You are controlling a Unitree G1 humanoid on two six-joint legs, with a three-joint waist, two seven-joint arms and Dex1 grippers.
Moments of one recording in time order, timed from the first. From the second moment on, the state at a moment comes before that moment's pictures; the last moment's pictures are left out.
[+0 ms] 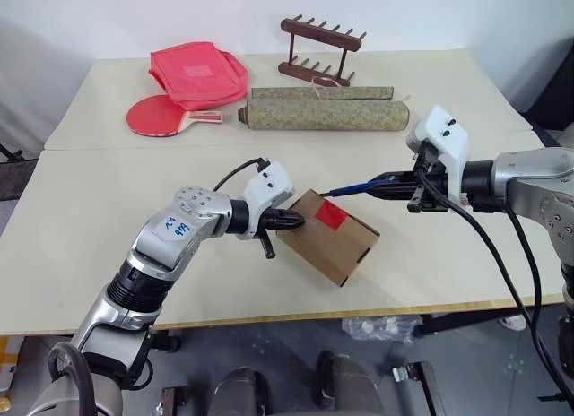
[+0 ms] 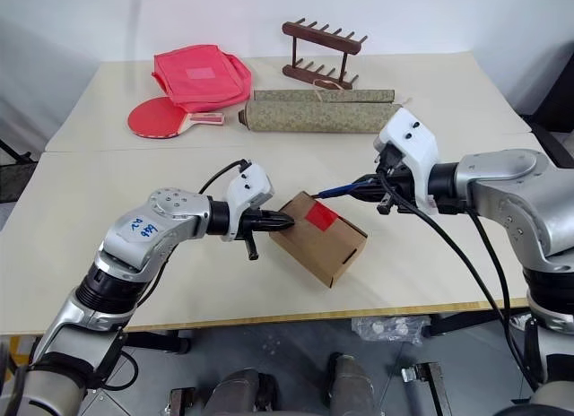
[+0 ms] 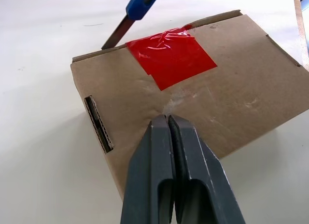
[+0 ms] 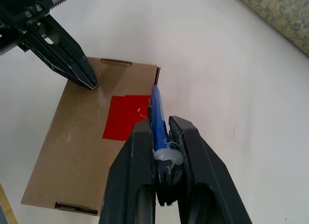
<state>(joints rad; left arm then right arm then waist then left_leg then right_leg) -0.74 0.52 -0.31 -0.19 -0.31 0.90 -0.74 -0.79 -0.93 0.04 -0.35 0.63 1.16 0.84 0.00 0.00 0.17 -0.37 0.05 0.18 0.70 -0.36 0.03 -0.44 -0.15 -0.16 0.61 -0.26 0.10</state>
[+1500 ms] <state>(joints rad) -0.74 0.53 -0.31 -0.20 -0.31 0.92 -0.75 -0.81 -0.91 0.03 -0.29 0.63 1.13 0.82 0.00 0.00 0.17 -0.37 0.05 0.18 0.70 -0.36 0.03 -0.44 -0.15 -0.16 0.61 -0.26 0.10</state>
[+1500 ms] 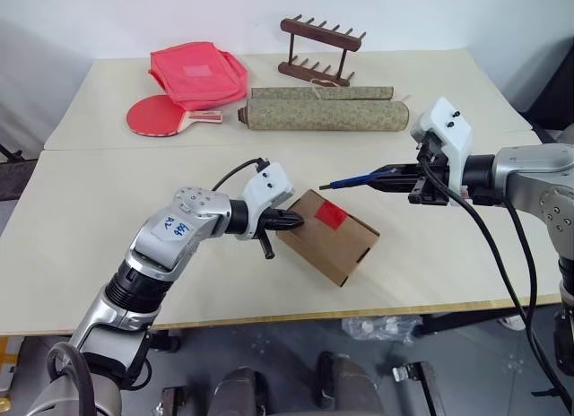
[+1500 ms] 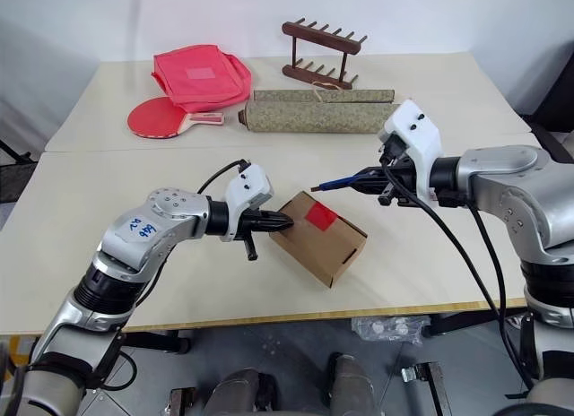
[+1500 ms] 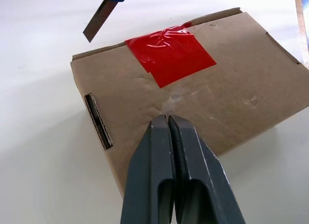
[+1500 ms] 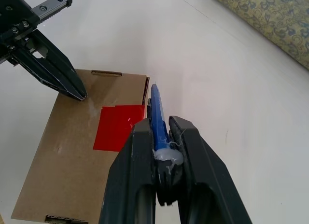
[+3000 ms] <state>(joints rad) -0.74 0.53 -0.30 -0.21 -0.31 0.94 -0.76 -0.81 -0.90 0.03 -0.31 0.63 1.15 0.83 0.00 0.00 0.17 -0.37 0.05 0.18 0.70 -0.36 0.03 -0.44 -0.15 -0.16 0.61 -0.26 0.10</state>
